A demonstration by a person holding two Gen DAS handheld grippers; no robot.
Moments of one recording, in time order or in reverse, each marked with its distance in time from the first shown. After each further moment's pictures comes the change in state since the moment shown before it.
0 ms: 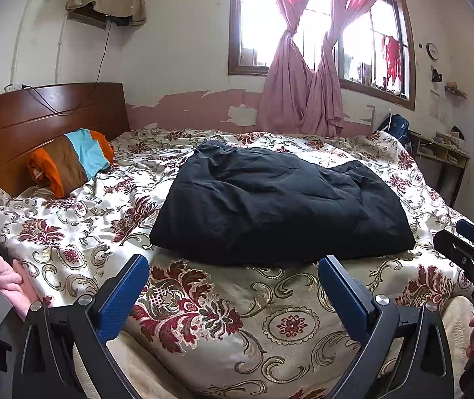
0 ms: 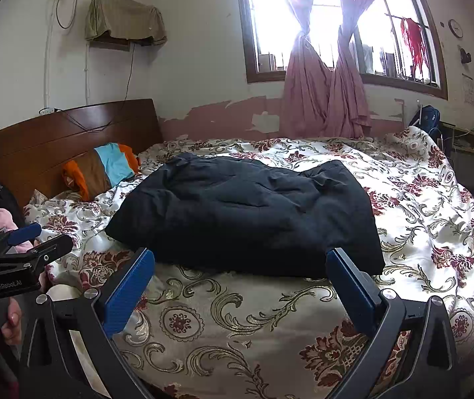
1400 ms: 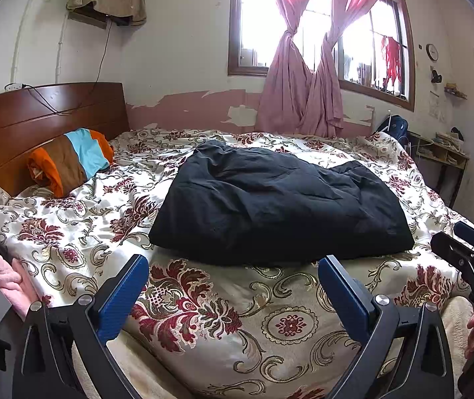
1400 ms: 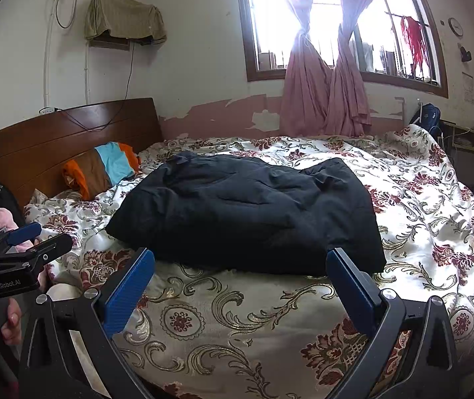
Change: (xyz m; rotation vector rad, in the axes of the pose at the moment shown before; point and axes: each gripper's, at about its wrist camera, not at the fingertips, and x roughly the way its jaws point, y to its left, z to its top) left arm -0.001 0.000 -0.001 0.001 -0.001 0.002; right arm 0.000 0.003 -0.003 0.003 0.003 -0.001
